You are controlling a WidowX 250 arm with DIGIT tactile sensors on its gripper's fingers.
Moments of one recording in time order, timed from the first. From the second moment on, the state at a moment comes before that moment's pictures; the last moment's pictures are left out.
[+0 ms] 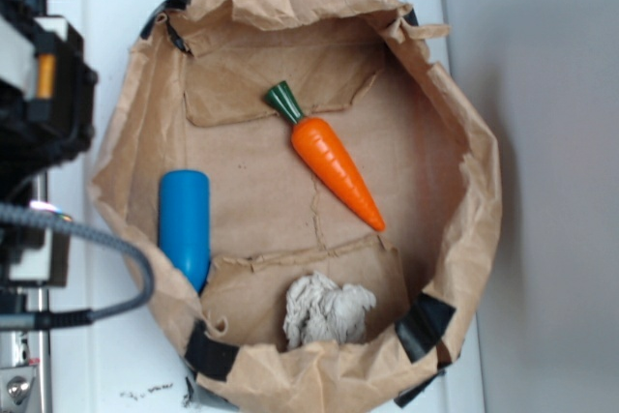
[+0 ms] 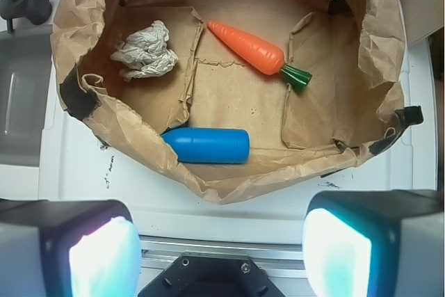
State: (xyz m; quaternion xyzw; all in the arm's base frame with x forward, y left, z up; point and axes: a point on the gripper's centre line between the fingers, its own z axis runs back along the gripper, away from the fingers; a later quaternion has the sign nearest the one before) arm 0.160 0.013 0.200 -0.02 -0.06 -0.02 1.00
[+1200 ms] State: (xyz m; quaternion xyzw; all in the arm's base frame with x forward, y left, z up) arm 0.216 0.021 0.168 -0.03 -0.05 -0.01 1.00
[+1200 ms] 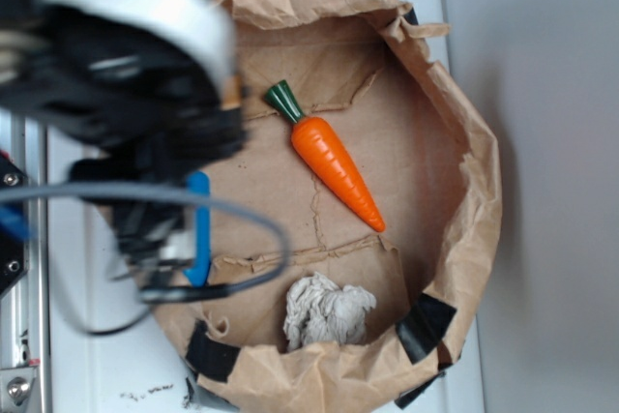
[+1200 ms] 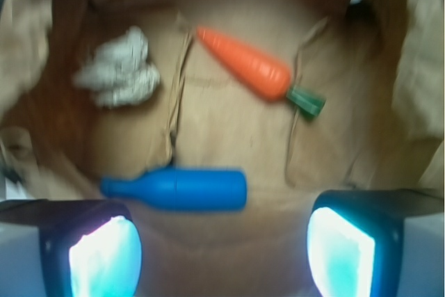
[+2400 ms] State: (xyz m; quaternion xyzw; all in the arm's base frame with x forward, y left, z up) arm 0.250 -0.007 0.106 -0.09 -0.11 -0.23 0.96
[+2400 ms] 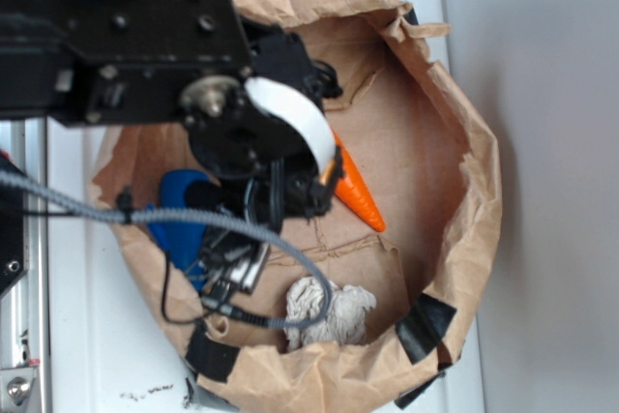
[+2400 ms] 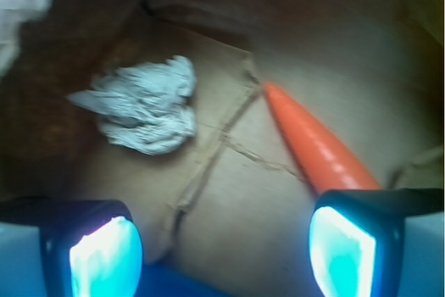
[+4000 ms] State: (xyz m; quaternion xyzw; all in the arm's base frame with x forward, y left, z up) arm 0.302 0.007 0.102 -0.13 -0.15 -0.37 0.91
